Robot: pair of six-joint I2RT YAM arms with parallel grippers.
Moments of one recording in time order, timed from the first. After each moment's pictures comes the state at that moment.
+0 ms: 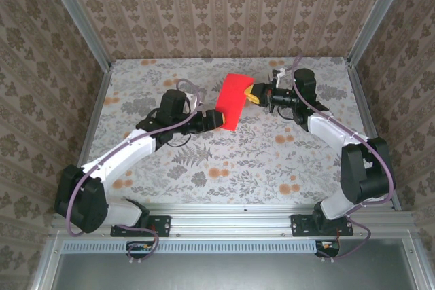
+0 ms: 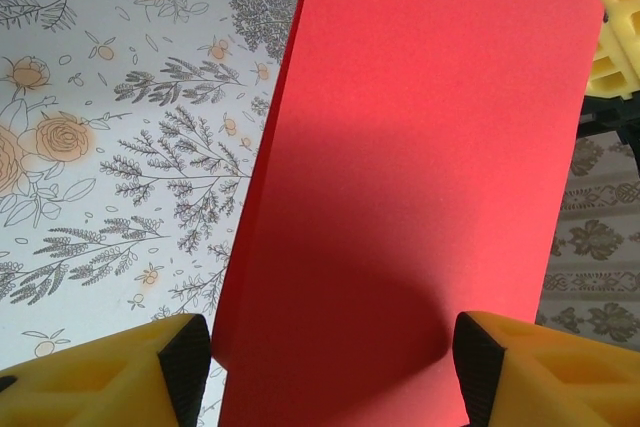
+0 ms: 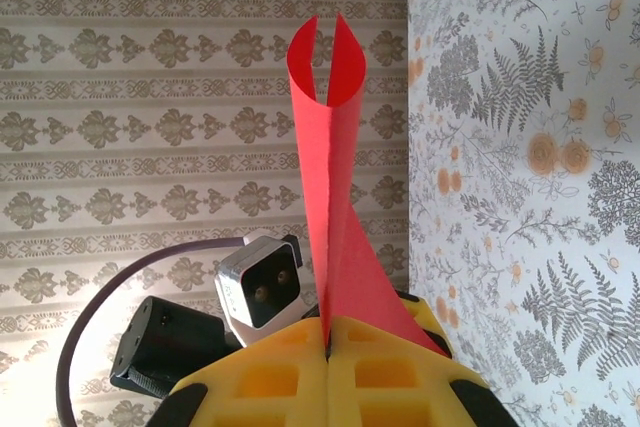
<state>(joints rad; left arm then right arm) -0.58 1.33 0.94 -0.21 0.55 -0.71 0.19 1.56 1.00 0.34 -0.95 1.32</state>
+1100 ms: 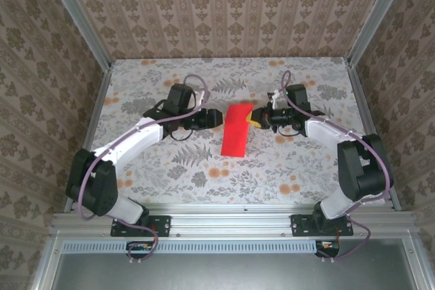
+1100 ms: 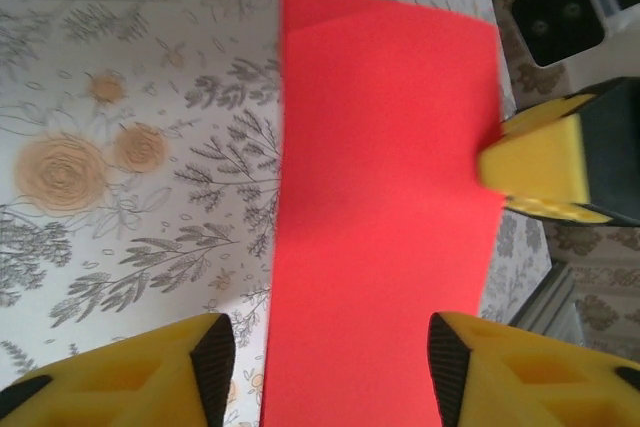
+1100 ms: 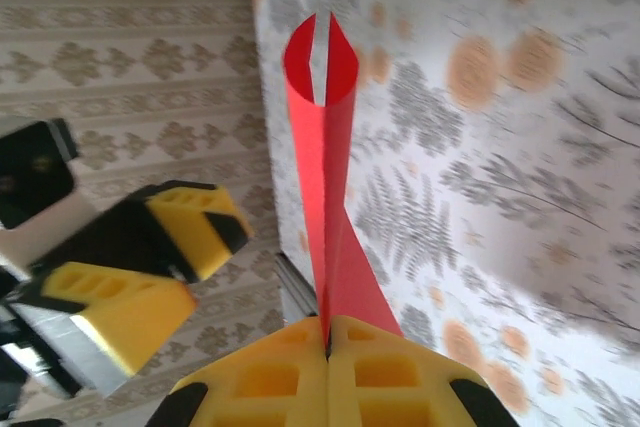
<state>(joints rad) -0.59 1.50 1.06 -0.33 0.53 -0.58 0.20 1.61 0.90 -0.04 -0.95 0.88</state>
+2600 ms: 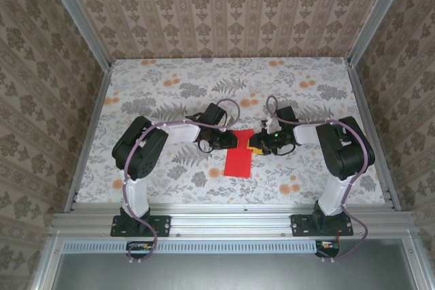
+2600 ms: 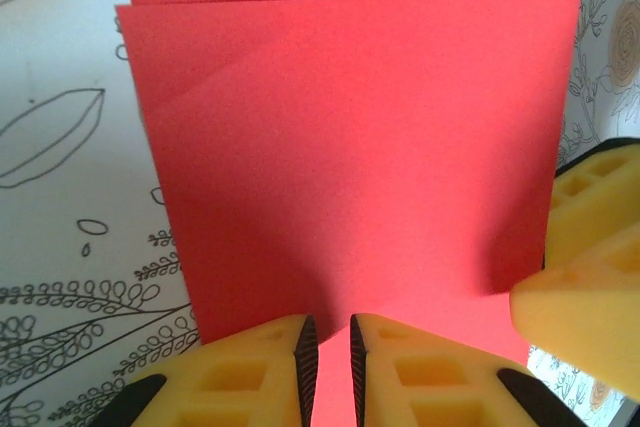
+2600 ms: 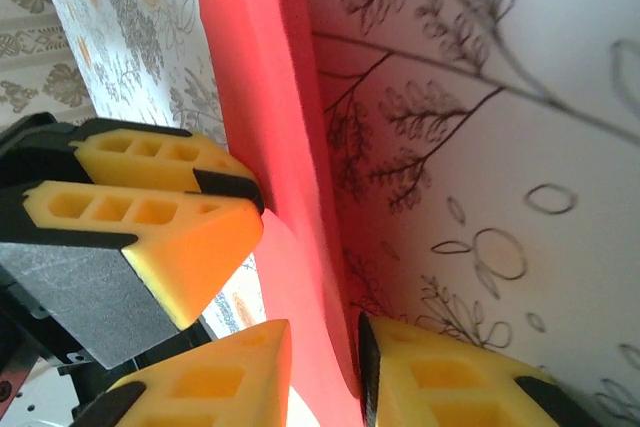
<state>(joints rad) -0.73 1.94 1.12 -0.22 0.46 -0.58 0.25 1.81 0.80 -0.10 -0.85 0.65</state>
